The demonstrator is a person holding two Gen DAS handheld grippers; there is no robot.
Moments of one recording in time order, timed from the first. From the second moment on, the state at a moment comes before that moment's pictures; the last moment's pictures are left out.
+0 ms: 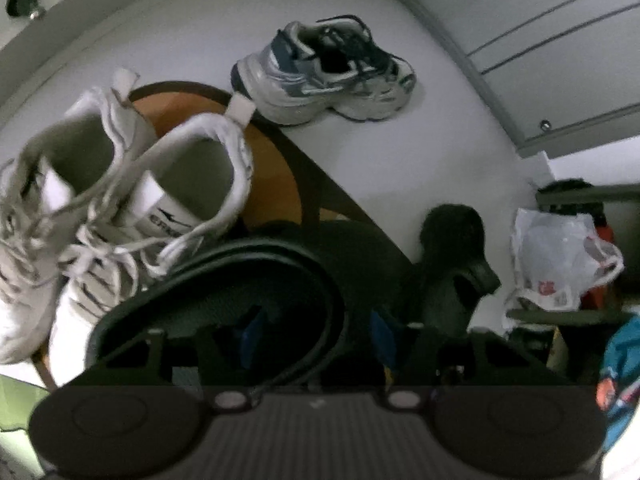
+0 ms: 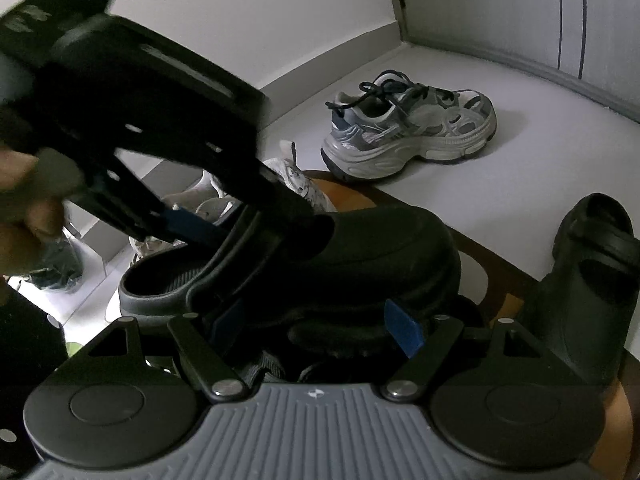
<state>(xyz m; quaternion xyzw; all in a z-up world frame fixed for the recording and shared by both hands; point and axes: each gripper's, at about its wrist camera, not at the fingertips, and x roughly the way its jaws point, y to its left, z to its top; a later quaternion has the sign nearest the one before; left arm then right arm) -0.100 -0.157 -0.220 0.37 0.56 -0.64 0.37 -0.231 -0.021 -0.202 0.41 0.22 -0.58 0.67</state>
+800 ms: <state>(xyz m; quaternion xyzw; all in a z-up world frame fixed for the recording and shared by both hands) -0.141 -0.138 -0.167 0.45 0.39 -0.77 0.22 -0.257 -0.007 -0.150 0.35 0.25 -0.63 0.65</state>
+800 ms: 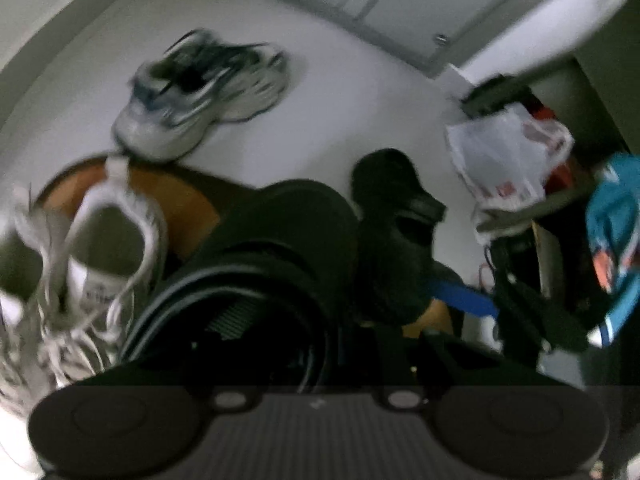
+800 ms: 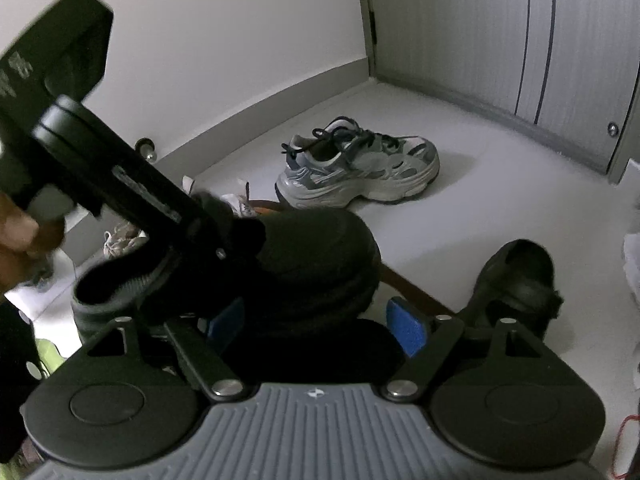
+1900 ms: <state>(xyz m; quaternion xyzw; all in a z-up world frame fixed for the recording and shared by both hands) -0.219 -0.087 -0.148 0.60 -0.05 -0.80 -0.10 -0.264 0.008 -0.152 0.29 0.29 -0.61 0.68</state>
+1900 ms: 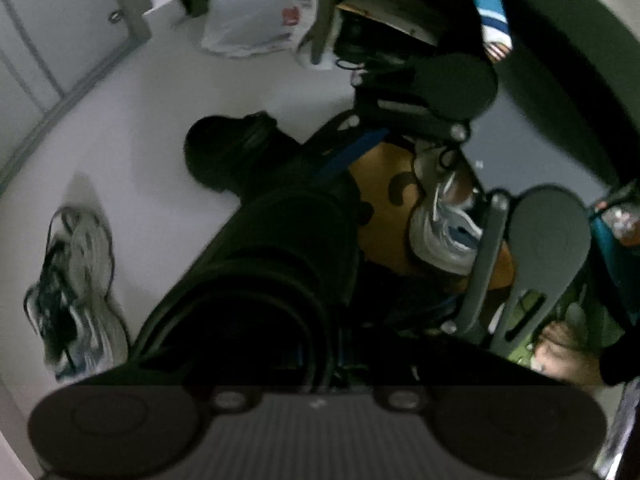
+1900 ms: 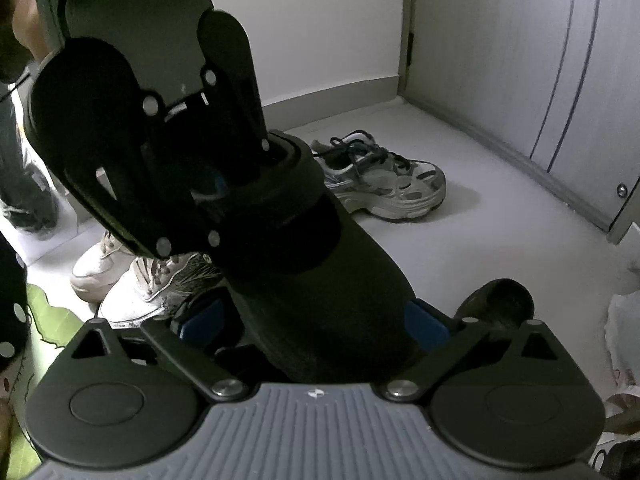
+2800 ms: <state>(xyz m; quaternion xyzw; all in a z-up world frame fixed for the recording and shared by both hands) -0.380 -0.035 -0.166 0.54 -0.17 -0.75 -0.35 -0.372 0.079 -0.187 0.40 0.21 -0.77 0.45</state>
